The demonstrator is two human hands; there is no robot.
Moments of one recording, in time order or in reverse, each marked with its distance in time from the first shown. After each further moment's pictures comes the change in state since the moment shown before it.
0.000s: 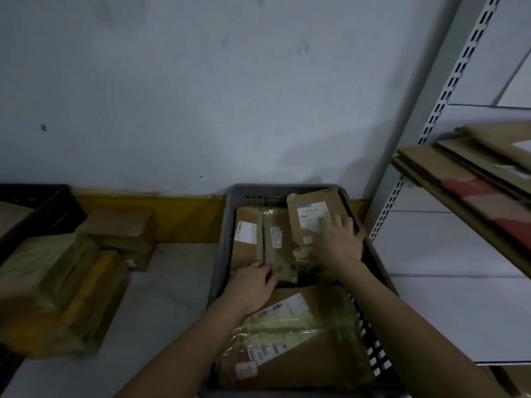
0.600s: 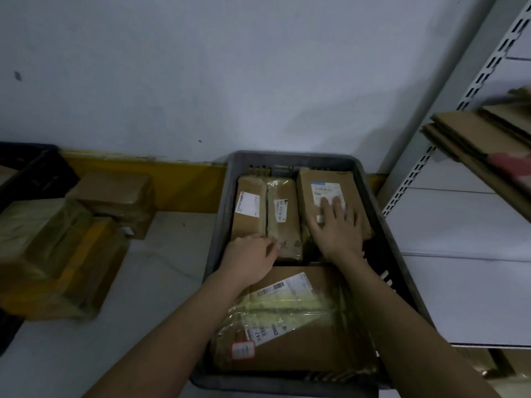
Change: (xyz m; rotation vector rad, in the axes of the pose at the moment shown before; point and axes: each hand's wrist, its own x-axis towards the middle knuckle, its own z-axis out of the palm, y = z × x) left_hand 0.006 0.000 -0.007 0.033 0.131 0.027; right_hand 0.028 0.011 0.085 0.214 0.002 -0.027
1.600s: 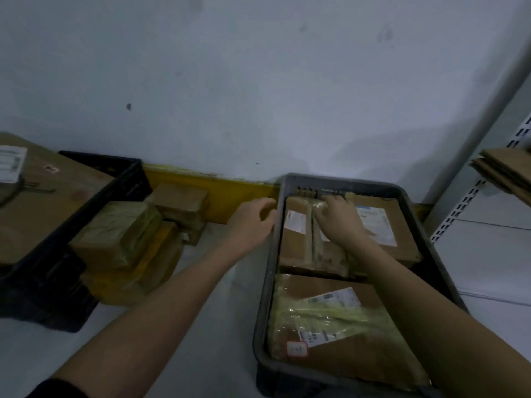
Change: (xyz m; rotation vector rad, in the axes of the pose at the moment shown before) left_hand -0.021 -0.068 -0.102 -0.358 0.343 -0.155; right_hand -0.012 -0.118 -0.071 0.177 0.003 -0.287
